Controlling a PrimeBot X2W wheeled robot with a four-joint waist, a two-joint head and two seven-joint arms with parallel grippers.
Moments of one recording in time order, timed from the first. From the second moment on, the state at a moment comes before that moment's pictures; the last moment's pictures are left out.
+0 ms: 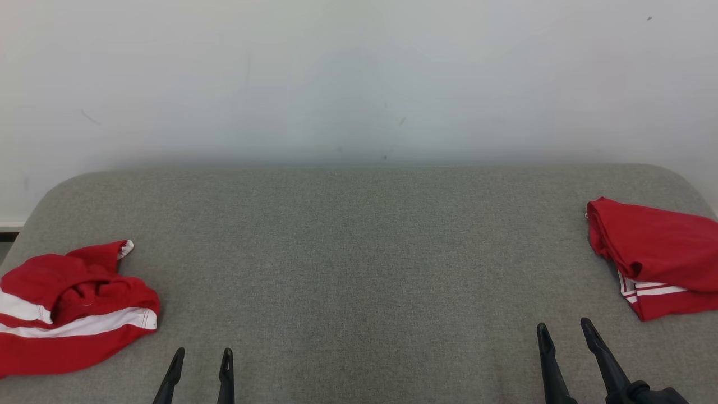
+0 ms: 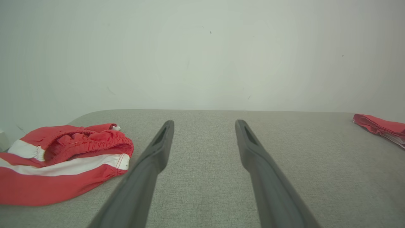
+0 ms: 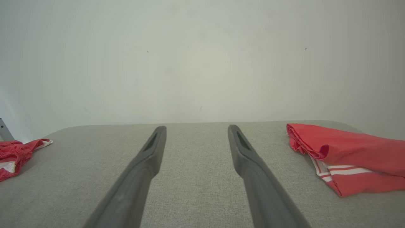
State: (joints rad) left arm 0.16 0.05 -0.04 0.02 -0.11 -0.11 -0.26; right arm 0.15 -0.12 0.06 0.02 0.19 0.13 -0.26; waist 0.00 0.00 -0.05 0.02
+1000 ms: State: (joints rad) left arm 0.15 0.05 -0.03 0.03 -0.12 -0.11 -0.26; right arm 0.16 -0.12 0.10 0.03 0.20 0.13 -0.26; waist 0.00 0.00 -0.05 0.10
